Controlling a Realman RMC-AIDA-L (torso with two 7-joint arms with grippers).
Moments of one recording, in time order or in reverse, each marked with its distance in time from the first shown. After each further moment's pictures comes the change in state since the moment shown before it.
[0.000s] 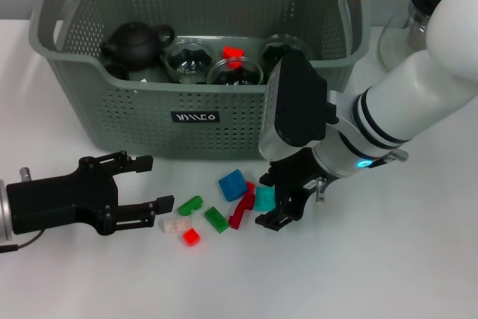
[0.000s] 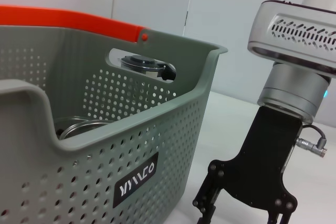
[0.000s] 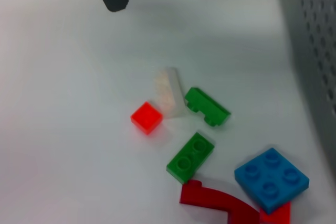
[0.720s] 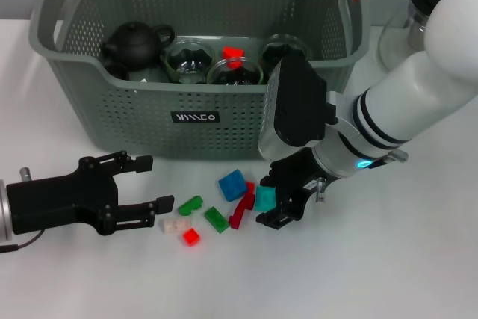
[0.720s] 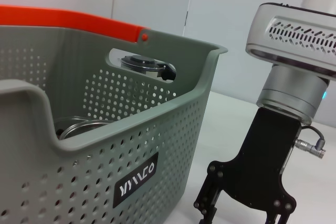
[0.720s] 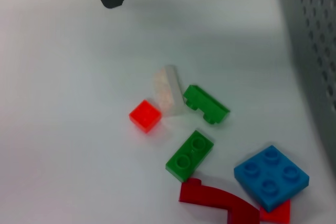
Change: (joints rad) left arm 0.000 0.000 0.000 0.000 0.000 0.000 0.000; right arm 0.008 0.001 0.000 0.016 0.001 0.005 0.001
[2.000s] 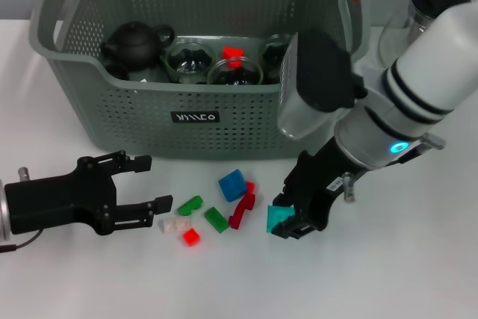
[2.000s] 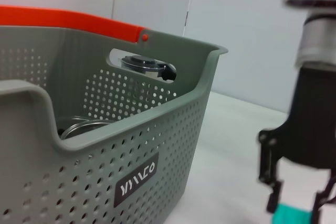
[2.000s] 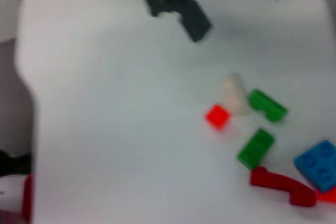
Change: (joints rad) left arm 0.000 0.003 -0.002 0.000 0.001 0.003 -0.002; right arm -0.030 -0.015 0.163 -0.257 -0.081 -0.409 0.105
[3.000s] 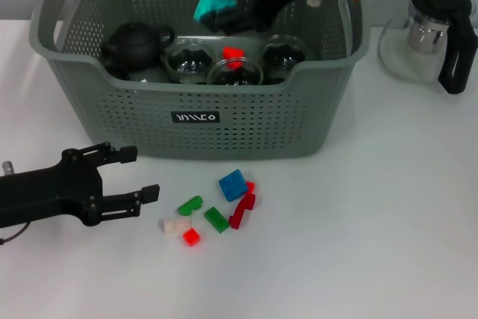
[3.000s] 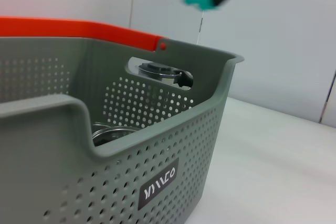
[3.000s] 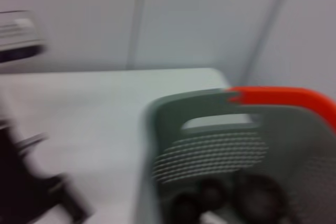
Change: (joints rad) left arm 0.000 0.009 -0.050 0.017 0.006 0.012 -0.001; right arm 0.079 0.004 0.316 -0.366 0.002 0.059 0.118
